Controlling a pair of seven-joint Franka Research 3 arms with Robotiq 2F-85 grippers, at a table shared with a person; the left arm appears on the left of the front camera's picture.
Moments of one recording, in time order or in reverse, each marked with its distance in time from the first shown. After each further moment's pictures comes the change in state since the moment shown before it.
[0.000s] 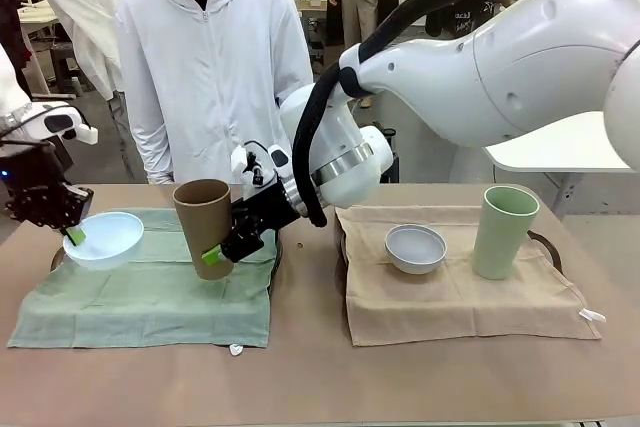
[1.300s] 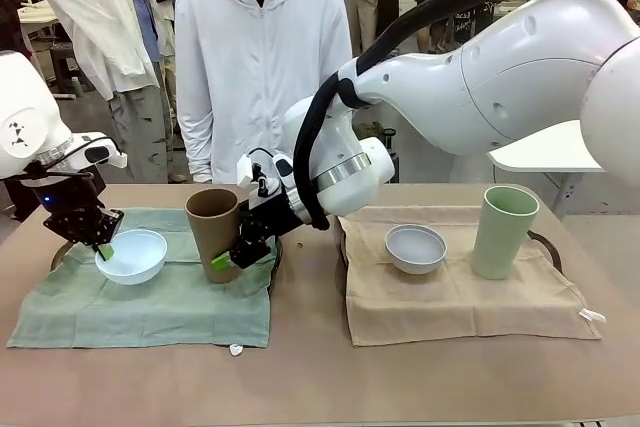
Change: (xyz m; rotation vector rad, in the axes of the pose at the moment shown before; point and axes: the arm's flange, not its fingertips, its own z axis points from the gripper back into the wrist) left arm 0.027 -0.009 -0.059 0.016 -0.007 -0.021; right arm -0.020 -0.012 -0.002 -0.059 0.006 0.065
